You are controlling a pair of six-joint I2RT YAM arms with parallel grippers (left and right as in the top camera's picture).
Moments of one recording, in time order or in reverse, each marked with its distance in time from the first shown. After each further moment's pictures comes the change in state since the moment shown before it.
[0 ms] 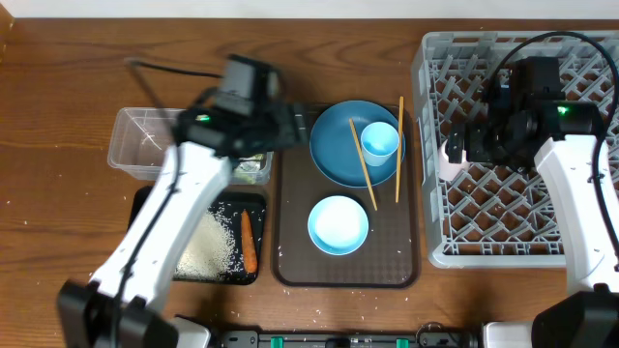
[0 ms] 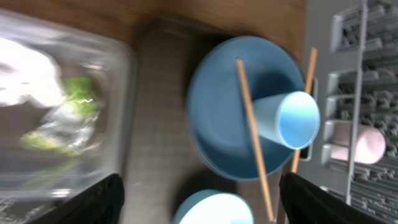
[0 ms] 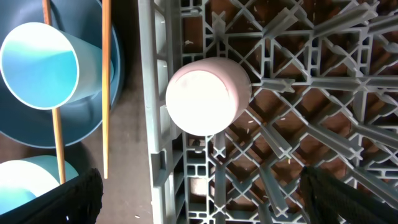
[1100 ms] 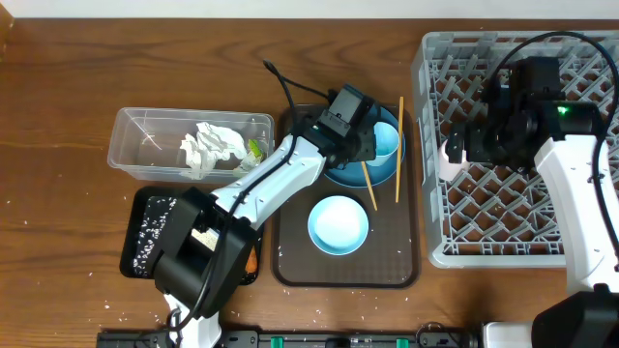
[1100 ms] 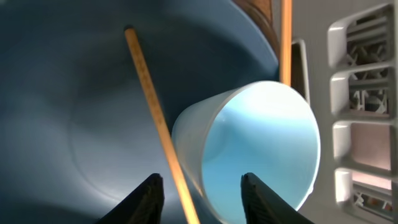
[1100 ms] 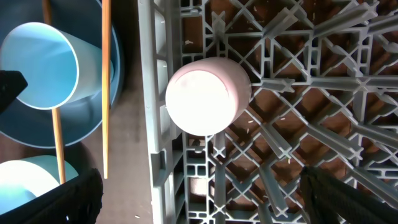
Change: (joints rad) left arm -0.267 0.365 0.000 0.390 -0.071 -0.090; right arm 0.000 0.000 0.000 0.000 0.000 0.000
